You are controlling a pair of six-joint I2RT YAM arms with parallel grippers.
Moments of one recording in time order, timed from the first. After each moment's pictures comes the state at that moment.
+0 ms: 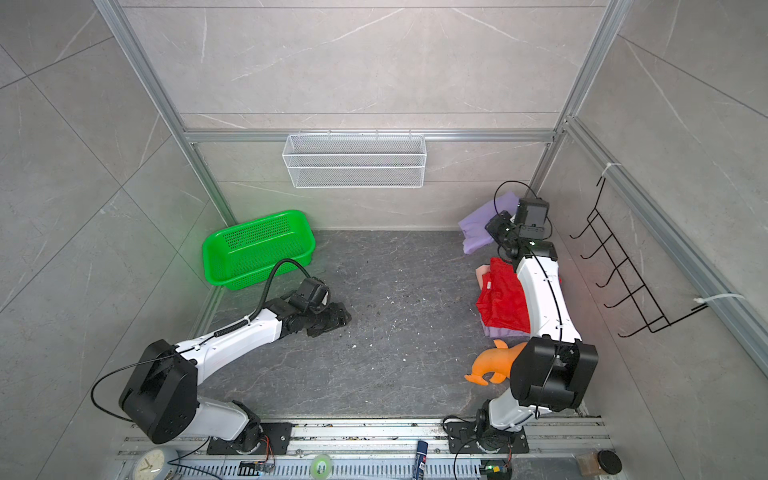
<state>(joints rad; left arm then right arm) -0.61 1.46 0.91 -0.47 0.15 -0.79 -0.21 1.58 1.53 -0.45 -0.19 0.68</state>
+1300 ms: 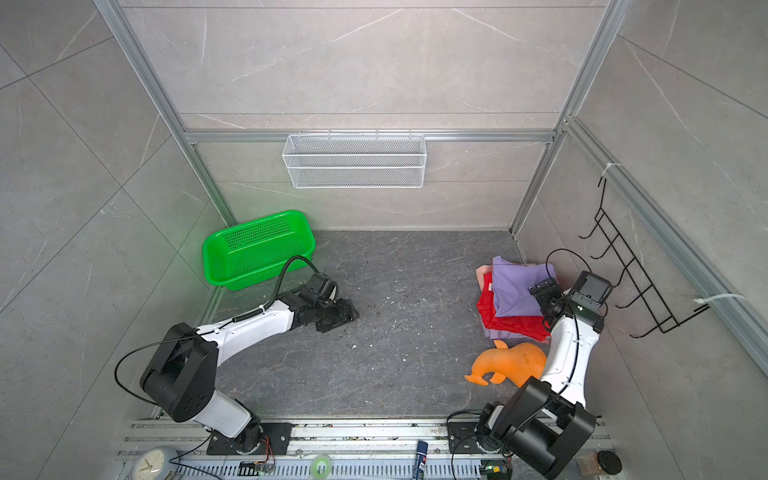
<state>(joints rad) -0.61 1.57 0.99 -0.43 0.22 -0.79 -0.68 1.21 1.02 -0.62 -0.29 0.52</state>
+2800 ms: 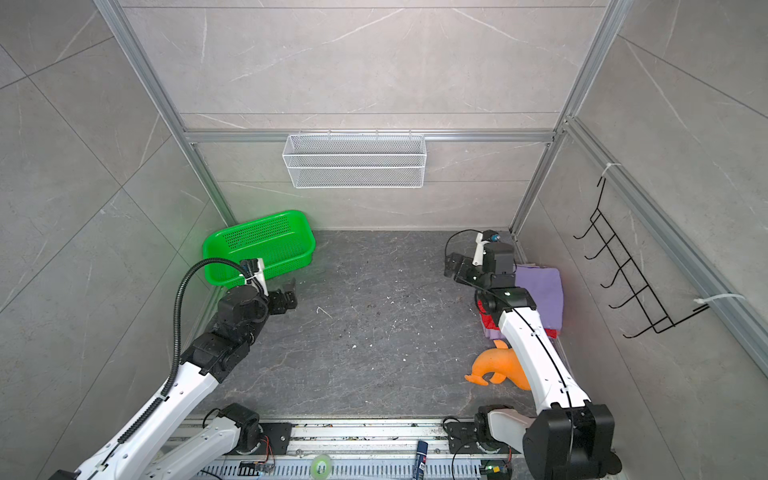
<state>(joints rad) -0.36 0.86 0.71 -0.23 -0.37 -0.22 0.12 1.20 1.03 -0.37 -0.08 0.33</state>
